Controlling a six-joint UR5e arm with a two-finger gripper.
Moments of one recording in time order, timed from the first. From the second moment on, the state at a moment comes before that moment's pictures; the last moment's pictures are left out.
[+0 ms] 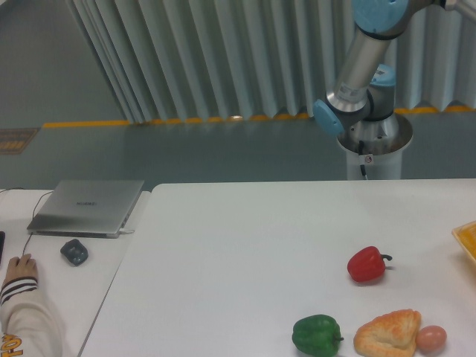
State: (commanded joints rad) arm 2.90 -2.03 -1.48 -1.04 1.58 1.27
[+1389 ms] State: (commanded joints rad) arm 2.94 -2.11 -1.45 -1.01 1.58 1.30
